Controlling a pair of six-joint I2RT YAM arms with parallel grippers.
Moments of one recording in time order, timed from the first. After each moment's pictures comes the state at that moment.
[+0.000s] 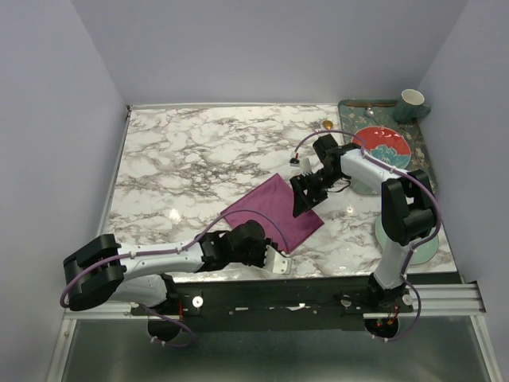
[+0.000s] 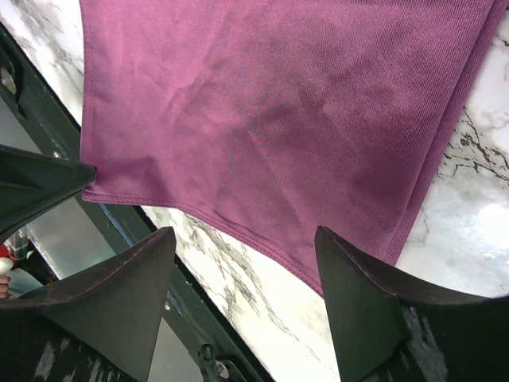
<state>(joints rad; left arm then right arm) -1.17 1.23 0.55 -0.03 0.10 0.70 0.36 1.86 1.30 -0.88 -0.69 -0.25</state>
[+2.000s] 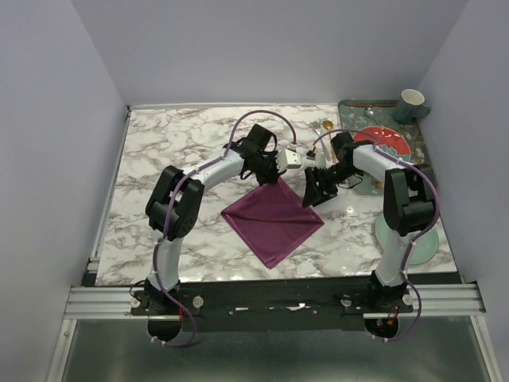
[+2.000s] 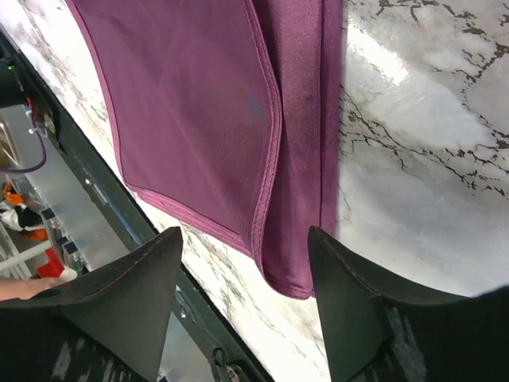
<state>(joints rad) -0.59 2.03 1.54 -0.45 0.51 0.71 0.21 1.93 1.32 -0.89 -0.77 -0.24</state>
